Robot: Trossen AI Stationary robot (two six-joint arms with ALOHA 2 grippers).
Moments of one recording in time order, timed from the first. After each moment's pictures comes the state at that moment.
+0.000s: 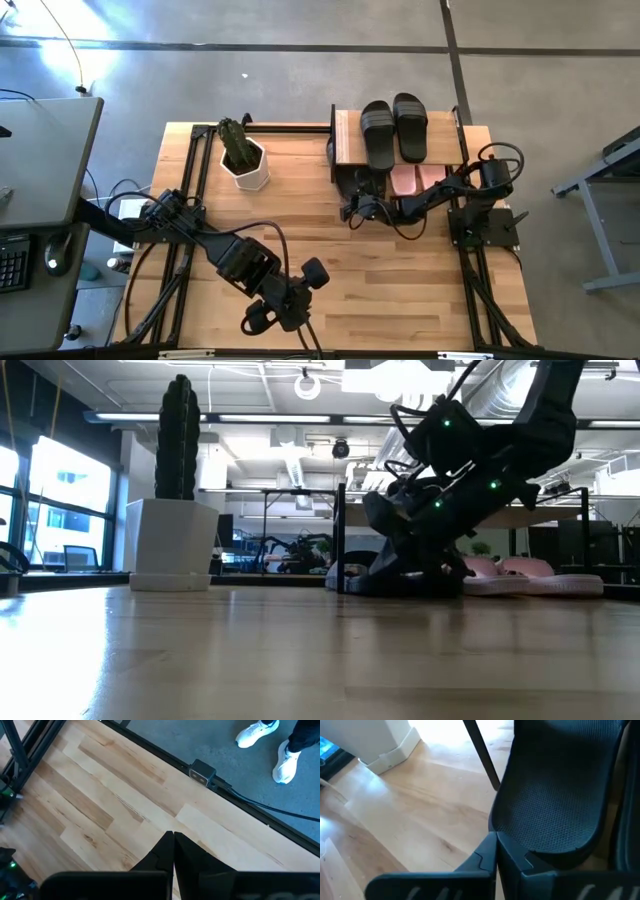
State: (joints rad) left arm -0.47 1.97 2.18 -1.23 -0.04 0.44; right arm -0.01 1.80 0.62 0.53 0.58 0.85
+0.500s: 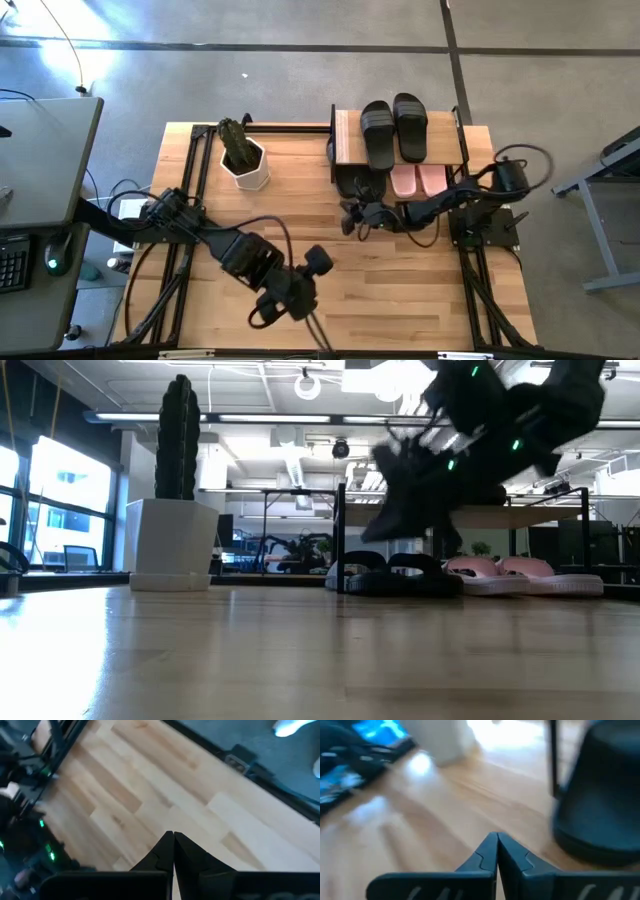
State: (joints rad) left arm -0.43 1.97 2.18 -1.23 -0.18 0.43; right arm 0.10 1.69 0.62 0.54 0.55 0.73
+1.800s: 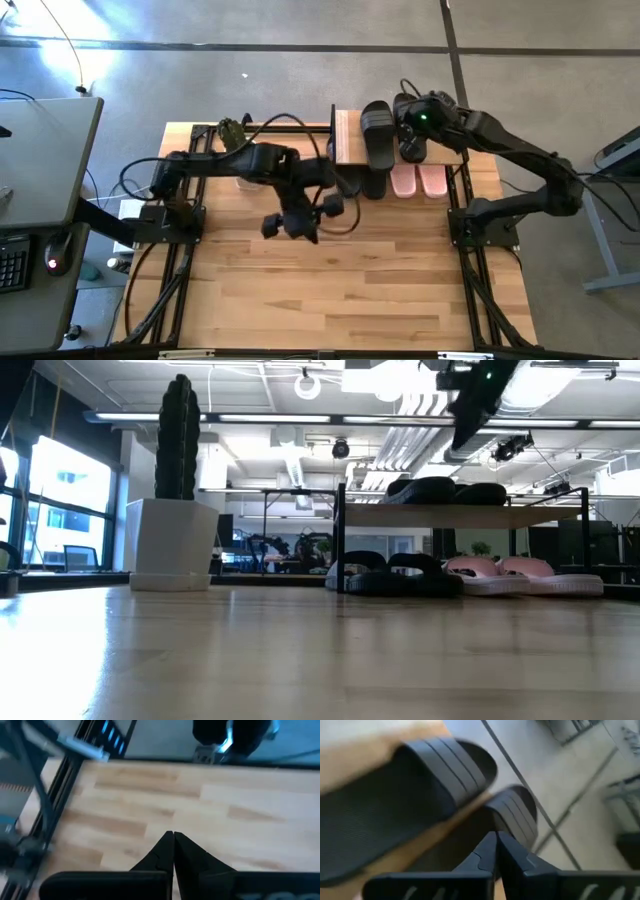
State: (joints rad) left arm 0.07 1.86 2.05 -1.25 0.58 1.24; right arm -0.53 1.19 1.28 -0.94 0.50 -0.21
